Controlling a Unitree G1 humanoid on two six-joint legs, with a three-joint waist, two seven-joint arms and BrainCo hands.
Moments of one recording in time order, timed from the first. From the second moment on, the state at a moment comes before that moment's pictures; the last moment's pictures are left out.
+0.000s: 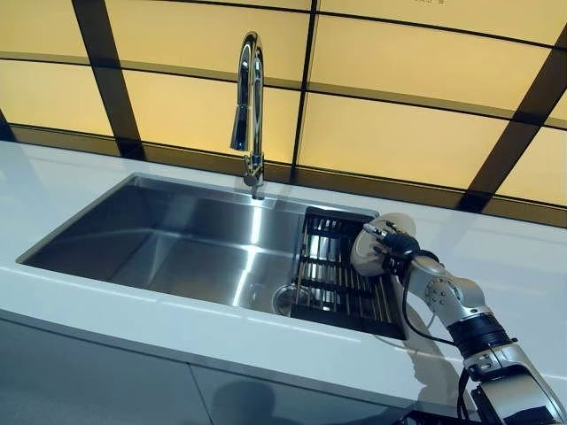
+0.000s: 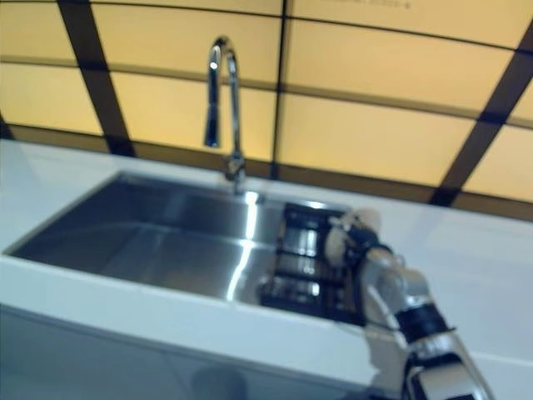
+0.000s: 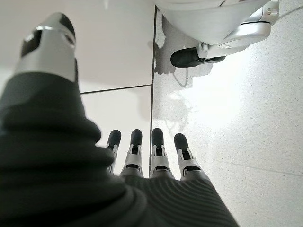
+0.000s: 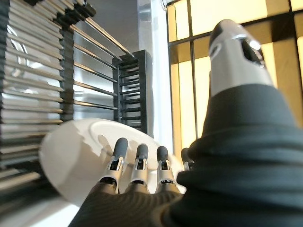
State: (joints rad) left arm 0.03 0.31 -0.20 1.08 -0.13 0.03 0.08; right arm -0.62 -0.56 0.17 0.33 0.77 0.44 -0.29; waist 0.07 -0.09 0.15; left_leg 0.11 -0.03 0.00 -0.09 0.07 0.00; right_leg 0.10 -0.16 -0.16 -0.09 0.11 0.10
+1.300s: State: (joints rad) left arm 0.05 0.32 -0.23 1.08 -0.13 0.01 0.08; right arm -0.61 -0.77 0.01 0.47 0.72 0.30 -0.53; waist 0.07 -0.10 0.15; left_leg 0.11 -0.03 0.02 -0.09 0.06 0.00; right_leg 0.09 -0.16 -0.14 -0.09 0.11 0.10
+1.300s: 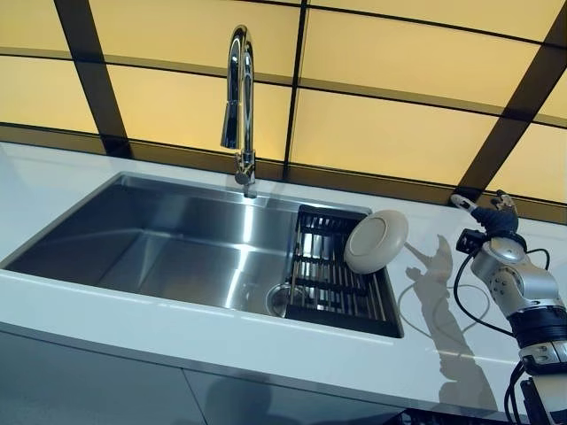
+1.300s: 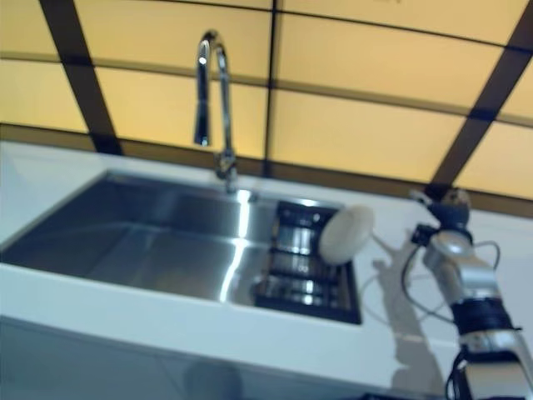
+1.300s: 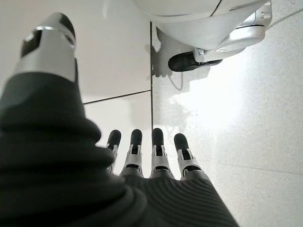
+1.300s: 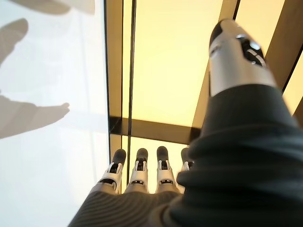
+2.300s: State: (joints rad) left arm 0.07 0.35 -0.26 1.07 -0.13 0.02 0.04; right arm -0.54 -0.77 0.06 0.68 0.60 0.24 0.06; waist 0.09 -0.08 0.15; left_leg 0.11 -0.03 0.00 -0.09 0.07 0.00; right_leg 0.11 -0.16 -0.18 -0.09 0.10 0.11
